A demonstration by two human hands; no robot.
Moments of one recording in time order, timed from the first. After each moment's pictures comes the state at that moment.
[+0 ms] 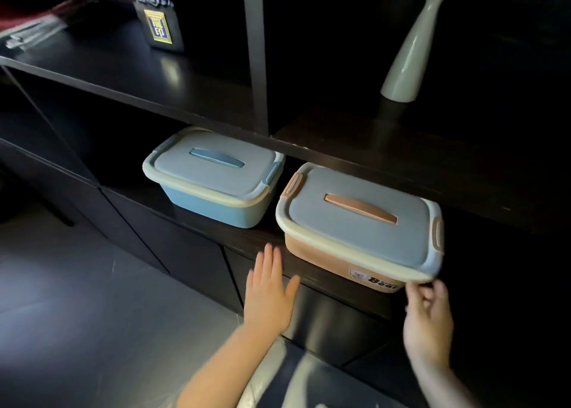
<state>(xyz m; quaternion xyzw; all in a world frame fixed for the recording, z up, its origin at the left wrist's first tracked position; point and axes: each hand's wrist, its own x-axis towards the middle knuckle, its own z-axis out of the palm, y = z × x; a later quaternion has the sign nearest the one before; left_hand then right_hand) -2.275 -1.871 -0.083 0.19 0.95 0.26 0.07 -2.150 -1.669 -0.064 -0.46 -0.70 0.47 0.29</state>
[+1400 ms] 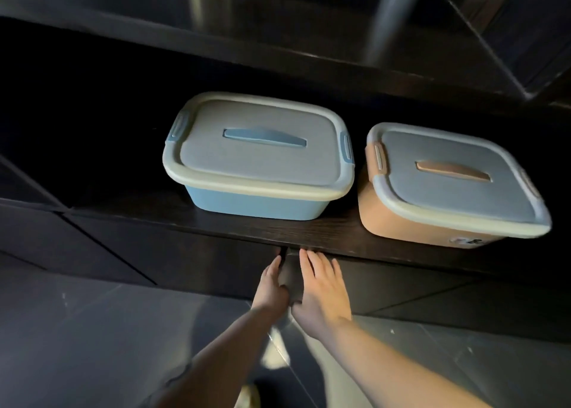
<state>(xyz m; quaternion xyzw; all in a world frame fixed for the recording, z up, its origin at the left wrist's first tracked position) -2.446 -2.011 -0.215 0.15 0.78 0.45 0.40 -2.355 -1.941 -0.150 -0.28 -0.95 0.13 -0.08</state>
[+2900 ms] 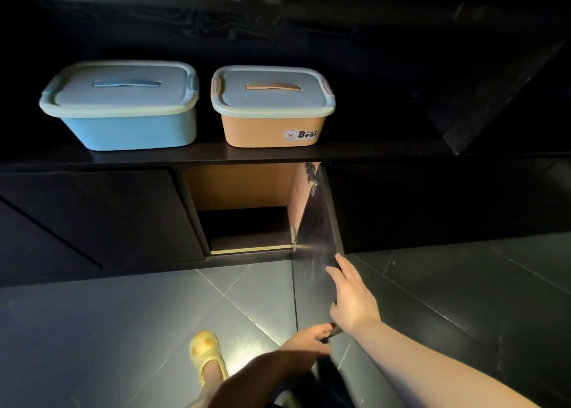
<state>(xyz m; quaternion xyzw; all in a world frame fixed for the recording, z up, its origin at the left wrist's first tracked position) -2.029 -2.064 -0.196 0.35 0.60 0.28 0.66 -1.945 -1.959 -0.135 -0.48 -0.85 0.20 -0.04</state>
